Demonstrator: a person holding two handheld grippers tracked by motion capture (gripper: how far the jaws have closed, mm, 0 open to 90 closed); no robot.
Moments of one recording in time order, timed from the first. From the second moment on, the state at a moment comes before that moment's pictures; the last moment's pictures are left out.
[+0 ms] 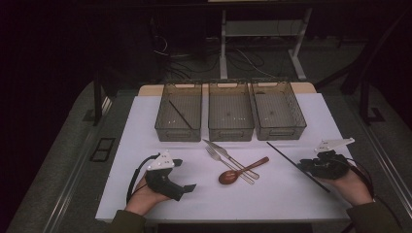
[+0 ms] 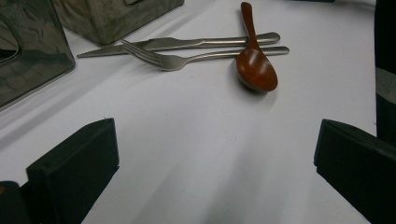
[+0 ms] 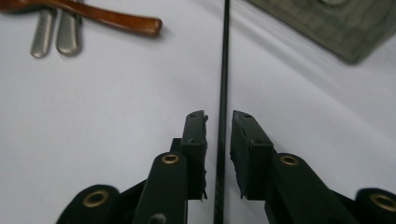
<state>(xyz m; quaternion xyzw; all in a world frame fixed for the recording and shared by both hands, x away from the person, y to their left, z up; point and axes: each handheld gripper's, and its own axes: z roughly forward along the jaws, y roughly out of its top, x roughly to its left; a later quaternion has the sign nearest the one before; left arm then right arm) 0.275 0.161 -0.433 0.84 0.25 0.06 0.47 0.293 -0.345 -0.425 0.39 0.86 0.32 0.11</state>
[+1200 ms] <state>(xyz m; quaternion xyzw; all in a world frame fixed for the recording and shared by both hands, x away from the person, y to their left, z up) 0.275 0.160 -0.433 0.84 0.25 0.06 0.47 0.288 -0.359 -0.438 0.42 0.85 0.30 0.08</state>
